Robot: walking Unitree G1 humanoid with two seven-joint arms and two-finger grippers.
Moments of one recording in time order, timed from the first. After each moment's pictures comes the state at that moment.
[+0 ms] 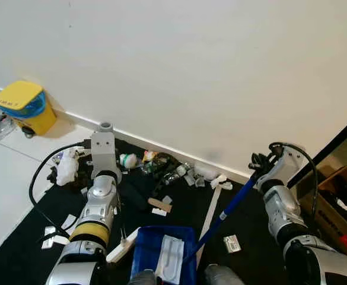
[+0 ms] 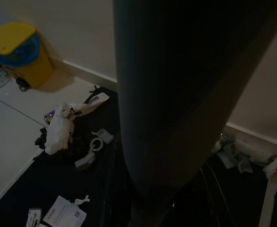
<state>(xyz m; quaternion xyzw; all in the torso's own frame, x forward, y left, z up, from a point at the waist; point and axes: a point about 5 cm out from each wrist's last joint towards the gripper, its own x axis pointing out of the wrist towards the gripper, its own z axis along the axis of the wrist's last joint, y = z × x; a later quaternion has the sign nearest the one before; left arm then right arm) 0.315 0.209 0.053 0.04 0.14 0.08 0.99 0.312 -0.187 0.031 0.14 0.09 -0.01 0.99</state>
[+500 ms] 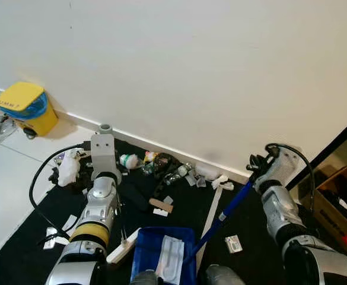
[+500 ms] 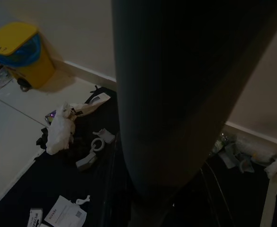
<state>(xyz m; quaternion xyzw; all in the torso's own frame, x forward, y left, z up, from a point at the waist) 0.314 0.209 0.050 0.04 0.14 0.08 0.99 0.323 -0.176 0.041 0.11 0.09 0.02 0.99</state>
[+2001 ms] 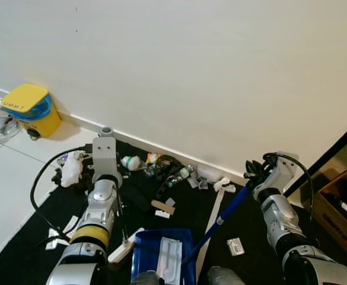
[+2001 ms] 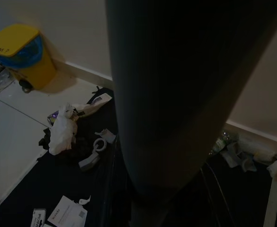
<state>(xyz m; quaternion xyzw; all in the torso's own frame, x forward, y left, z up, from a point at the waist) 0.311 0.207 0.045 0.04 0.14 0.07 0.99 0.301 -0.182 0.022 0.12 0.10 0.01 0.99</state>
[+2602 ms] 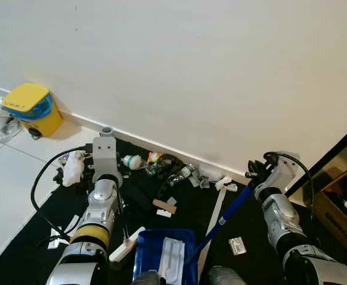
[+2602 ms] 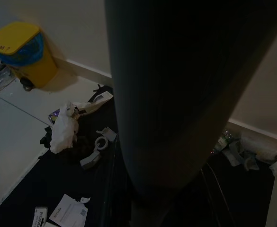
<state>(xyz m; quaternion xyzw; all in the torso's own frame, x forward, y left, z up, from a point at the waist) 0.310 0.205 0.044 0.04 0.14 0.07 0.99 0.303 -0.184 0.024 0.12 0.09 0.01 0.99</state>
